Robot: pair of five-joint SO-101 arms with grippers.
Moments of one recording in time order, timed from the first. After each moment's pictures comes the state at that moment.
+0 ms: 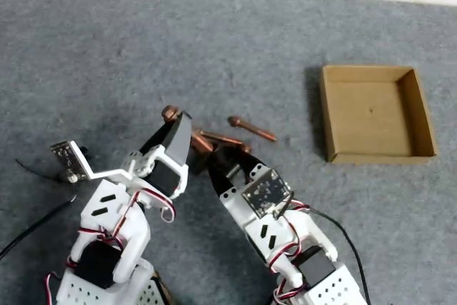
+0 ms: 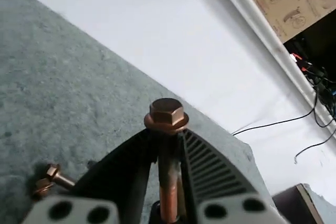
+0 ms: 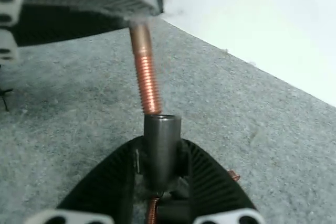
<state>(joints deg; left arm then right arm) 17.4 -102.7 82.4 31.9 51.2 -39.4 -103.7 95.9 25.3 13.2</state>
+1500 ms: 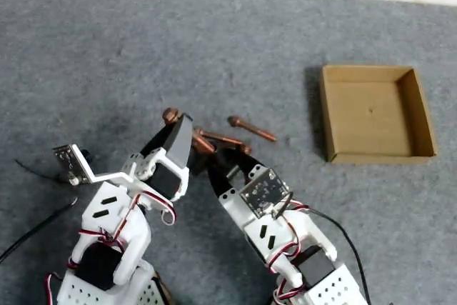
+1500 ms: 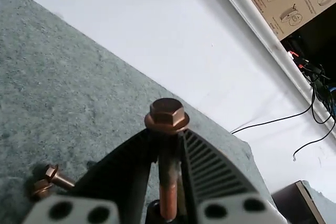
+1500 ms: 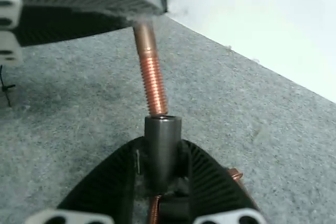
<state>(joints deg) 20.7 -102.9 84.5 31.6 50.9 -40.4 -103.6 95.9 25.5 13.2</state>
